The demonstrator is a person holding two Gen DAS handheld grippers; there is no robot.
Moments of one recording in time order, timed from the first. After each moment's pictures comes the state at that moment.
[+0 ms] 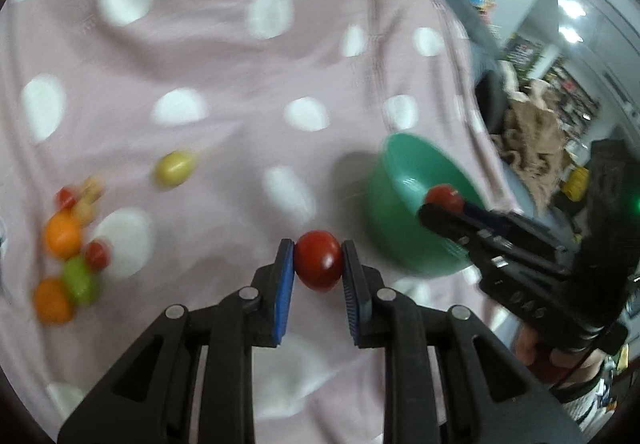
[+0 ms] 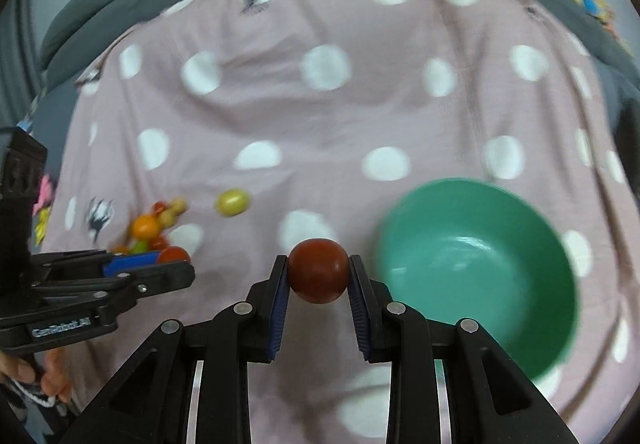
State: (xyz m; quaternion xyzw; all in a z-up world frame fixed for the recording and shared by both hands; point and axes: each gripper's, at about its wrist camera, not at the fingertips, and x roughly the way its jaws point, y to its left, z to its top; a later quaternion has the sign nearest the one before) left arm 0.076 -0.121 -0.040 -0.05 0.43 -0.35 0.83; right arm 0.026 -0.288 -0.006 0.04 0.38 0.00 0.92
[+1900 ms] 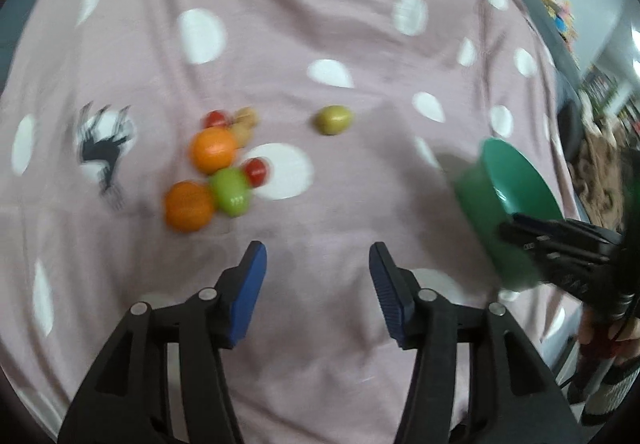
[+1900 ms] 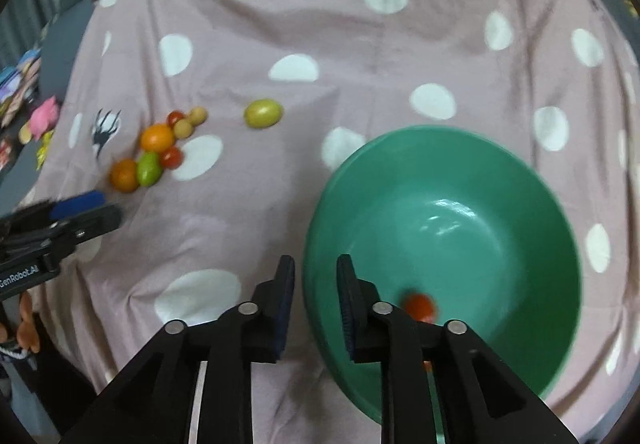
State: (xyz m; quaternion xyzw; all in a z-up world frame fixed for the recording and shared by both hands) left arm 0.050 -0.001 -0.073 -0.07 0.46 -0.17 0.87; right arm 0.037 -0.240 -0.036 -0.03 0.49 0.05 0.87
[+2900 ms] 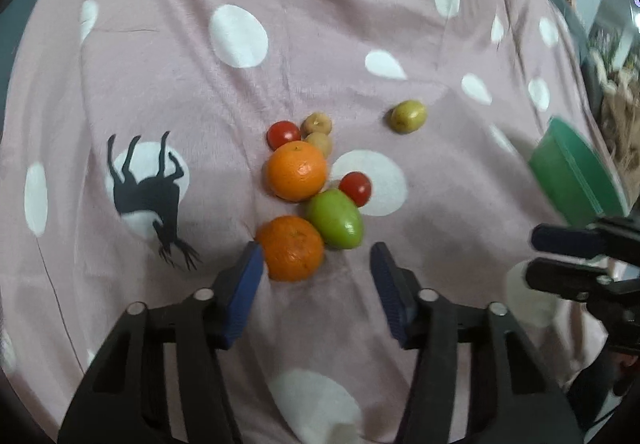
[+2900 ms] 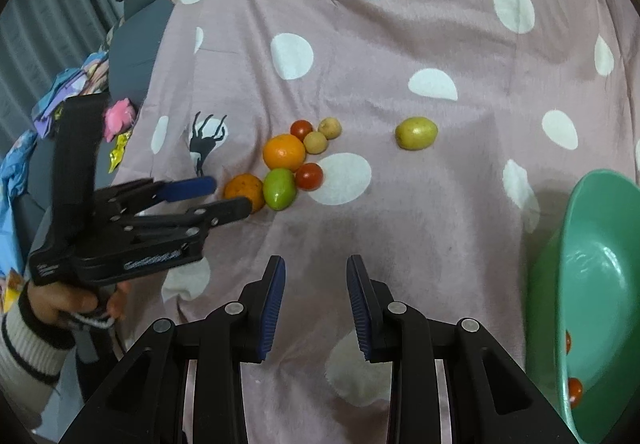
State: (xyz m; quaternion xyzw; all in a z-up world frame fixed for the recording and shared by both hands) left arm 0.102 0.037 -0.103 0.04 0.46 -0.18 0.87; right arm 0.051 -0.145 -0.052 0.03 0.48 0.20 0.86
